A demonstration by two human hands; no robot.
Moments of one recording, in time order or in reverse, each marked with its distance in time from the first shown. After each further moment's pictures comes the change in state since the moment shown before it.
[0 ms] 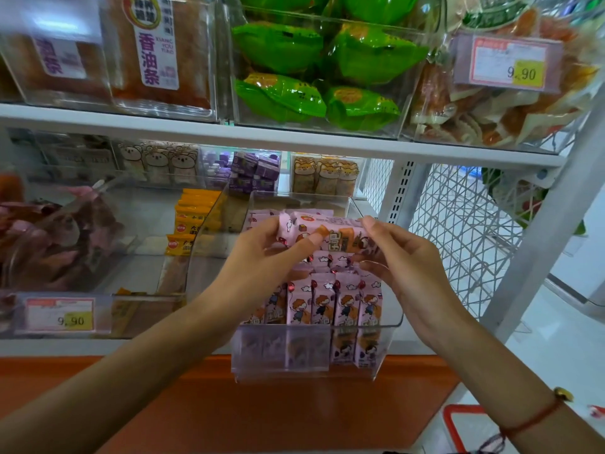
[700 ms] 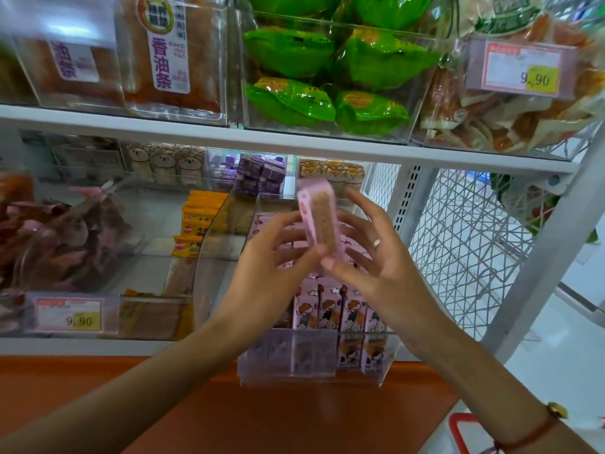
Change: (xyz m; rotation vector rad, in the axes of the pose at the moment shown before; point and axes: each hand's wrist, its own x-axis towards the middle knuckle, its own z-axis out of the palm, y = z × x) left_hand -0.003 -0.007 0.004 0.096 0.032 0.282; right_hand -0.008 -0.002 0.022 -0.201 -0.295 -0.232
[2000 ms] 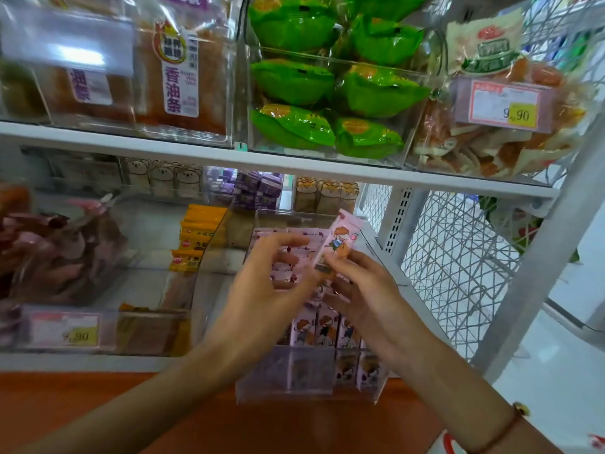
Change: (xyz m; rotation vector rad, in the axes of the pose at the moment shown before) left_hand -0.008 -0.004 -0.006 0.100 0.030 0.010; right_hand 0.010 -0.001 0.014 0.478 0.110 0.455
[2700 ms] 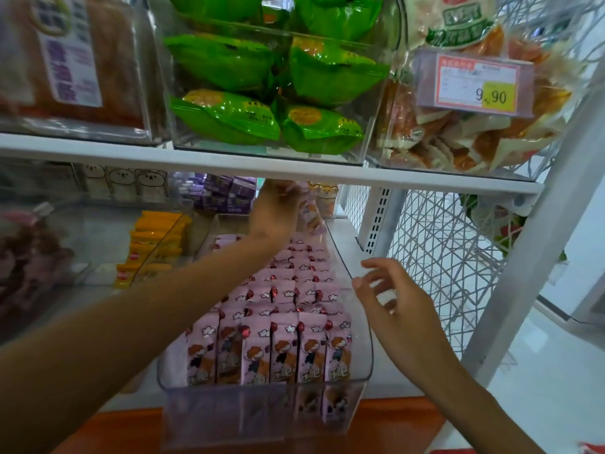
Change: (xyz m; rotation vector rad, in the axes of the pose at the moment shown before) left_hand 0.169 -0.041 0.069 0.110 0.198 -0.100; right_hand 0.007 0.004 -0.089 -0.919 0.322 -0.421
